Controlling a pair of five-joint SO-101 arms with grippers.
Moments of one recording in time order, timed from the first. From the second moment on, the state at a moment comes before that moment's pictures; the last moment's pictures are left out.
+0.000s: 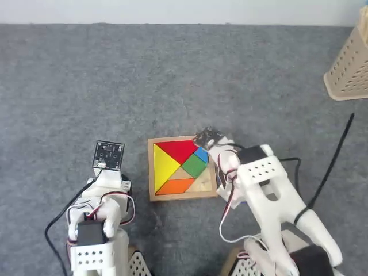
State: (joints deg) left arm -11.1 -103.4 97.1 72.6 -6.1; right arm -24.8 -25.2 53.0 73.0 24.0
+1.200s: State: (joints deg) left arm -11.1 -103.4 97.1 72.6 -6.1; right arm -34.9 -25.2 58.3 60.9 20.4
